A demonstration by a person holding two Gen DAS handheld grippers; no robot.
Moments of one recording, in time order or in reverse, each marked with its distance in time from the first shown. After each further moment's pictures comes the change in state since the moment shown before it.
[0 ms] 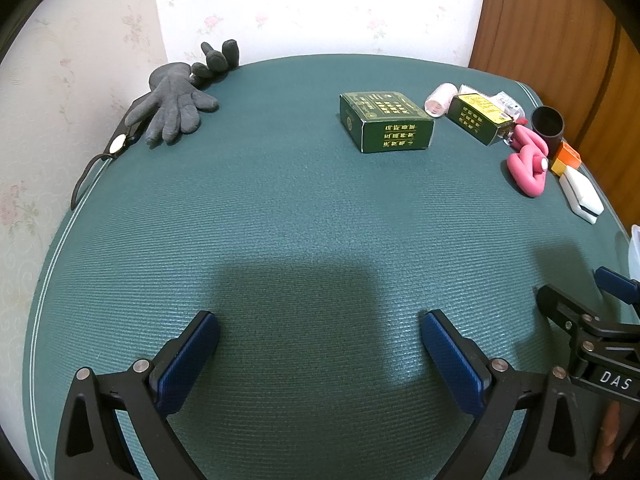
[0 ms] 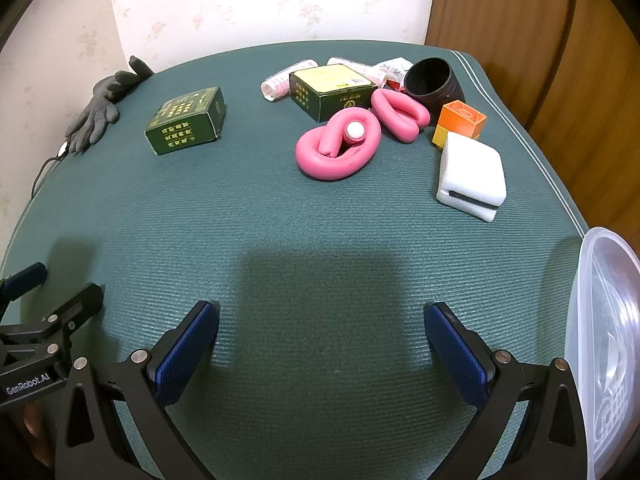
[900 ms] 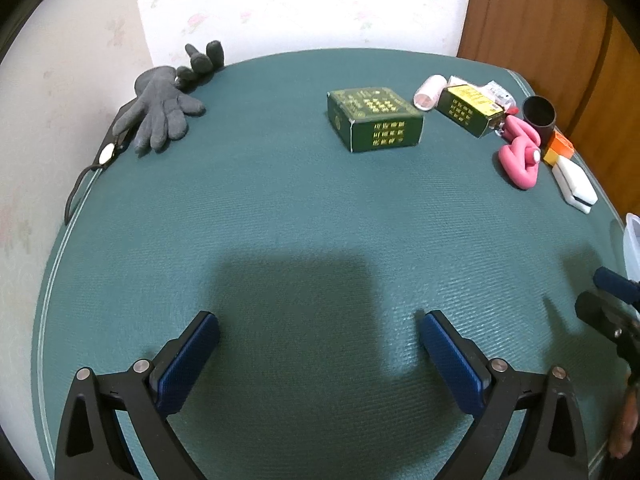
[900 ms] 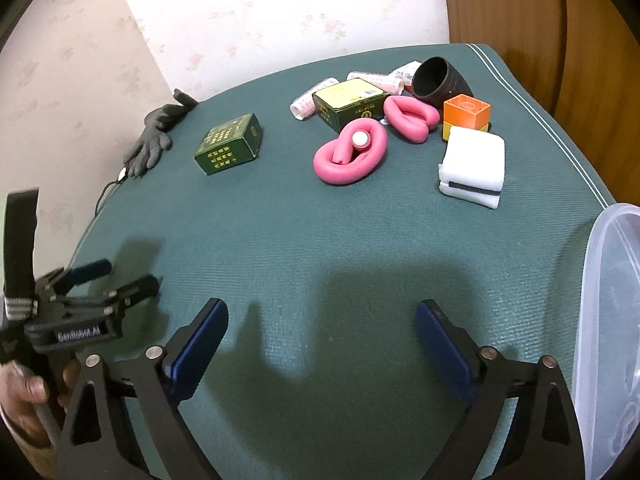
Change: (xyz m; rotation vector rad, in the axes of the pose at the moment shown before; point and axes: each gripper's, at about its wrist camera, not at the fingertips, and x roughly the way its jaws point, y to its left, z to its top) left arm -0.002 -0.003 0.009 0.051 0.029 -0.026; right arm -0.028 -0.035 -0.020 0.049 -0.050 0.269
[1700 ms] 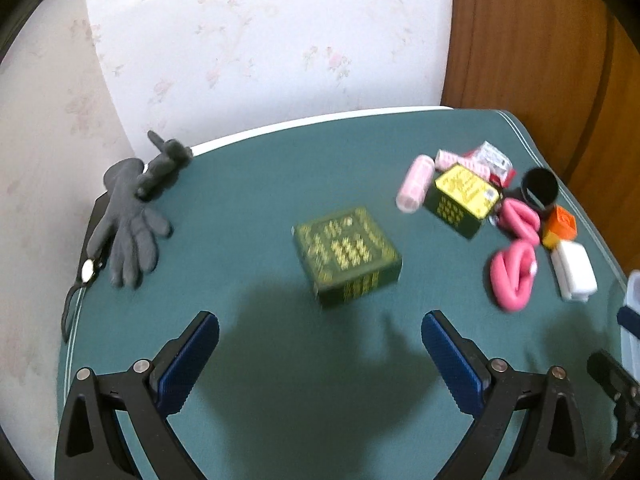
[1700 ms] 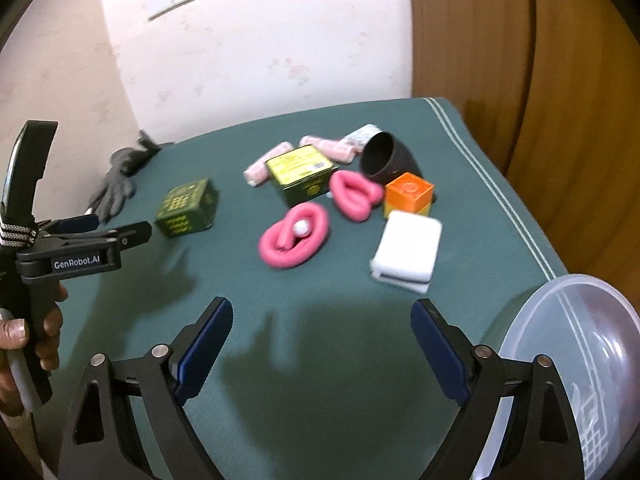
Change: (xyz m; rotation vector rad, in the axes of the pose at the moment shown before) left arm 0.010 -0.028 0.107 0.074 -0.109 0.001; right arm -0.023 -0.018 0.047 0.008 -0.121 -0.174
